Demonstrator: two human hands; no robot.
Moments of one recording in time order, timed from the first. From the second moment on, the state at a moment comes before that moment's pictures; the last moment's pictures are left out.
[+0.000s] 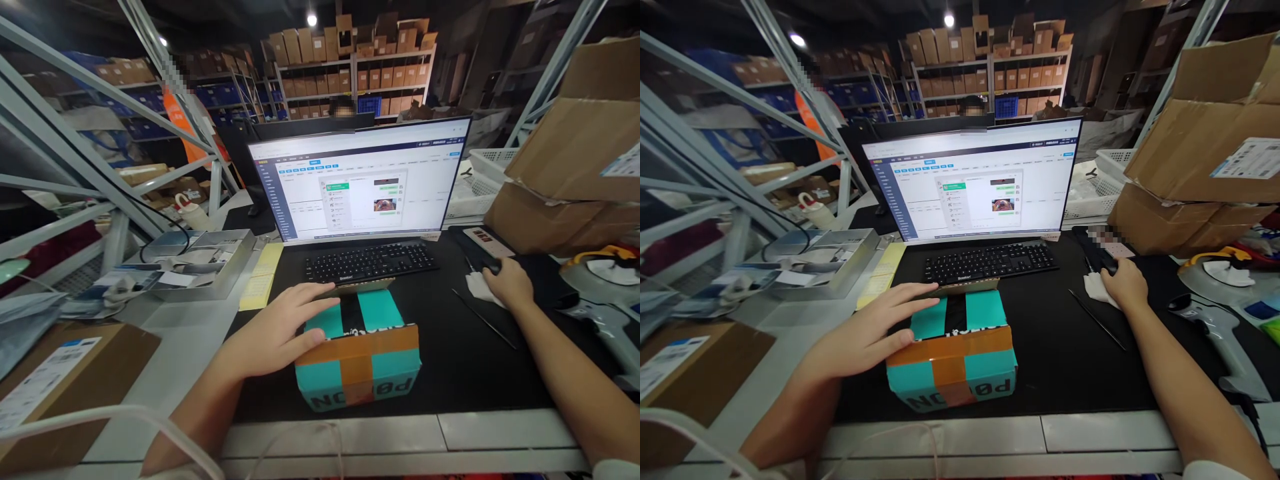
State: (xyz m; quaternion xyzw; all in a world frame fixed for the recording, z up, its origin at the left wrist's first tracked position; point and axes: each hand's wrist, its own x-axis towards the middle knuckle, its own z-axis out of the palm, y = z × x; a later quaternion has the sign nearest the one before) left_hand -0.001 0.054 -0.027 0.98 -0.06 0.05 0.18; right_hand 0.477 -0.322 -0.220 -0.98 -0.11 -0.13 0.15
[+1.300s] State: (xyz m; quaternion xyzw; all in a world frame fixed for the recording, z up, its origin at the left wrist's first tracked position) left_hand 0.006 0.050 -0.031 0.98 -0.05 0.04 0.20; right_hand 0.482 -0.323 -0.225 -0.96 -0.18 -0.13 0.16
